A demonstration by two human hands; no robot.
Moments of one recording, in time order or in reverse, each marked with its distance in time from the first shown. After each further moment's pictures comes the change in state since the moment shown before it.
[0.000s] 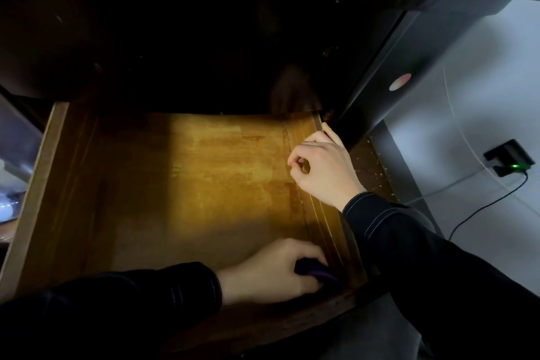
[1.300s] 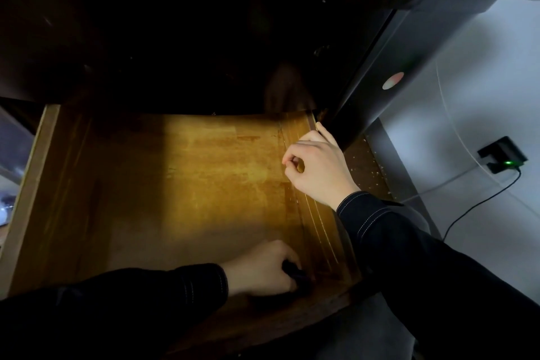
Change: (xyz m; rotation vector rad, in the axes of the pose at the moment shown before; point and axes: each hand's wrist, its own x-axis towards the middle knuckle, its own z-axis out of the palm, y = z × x) left_hand 0.005 -0.009 0.000 0.180 -0.096 -0.298; right_hand 0.001 -0.001 -0.002 0.026 0.003 0.005
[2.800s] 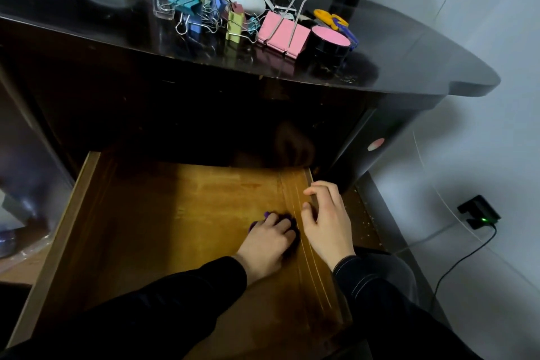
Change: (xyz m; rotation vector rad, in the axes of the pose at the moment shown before) left_hand 0.056 -0.015 -0.053 0.879 0.601 0.254; right_hand -0.028 0.005 0.001 0.175 0.267 0.233
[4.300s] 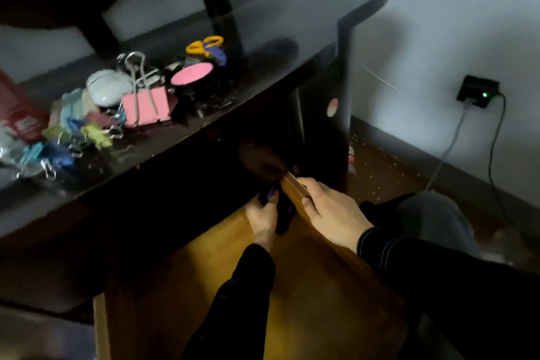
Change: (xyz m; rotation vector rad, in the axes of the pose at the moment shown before) left_hand 0.099 -0.062 -0.007 -1.121 0.404 -0.768; right_hand 0.003 -0.003 0.002 0.096 -0.110 0.245
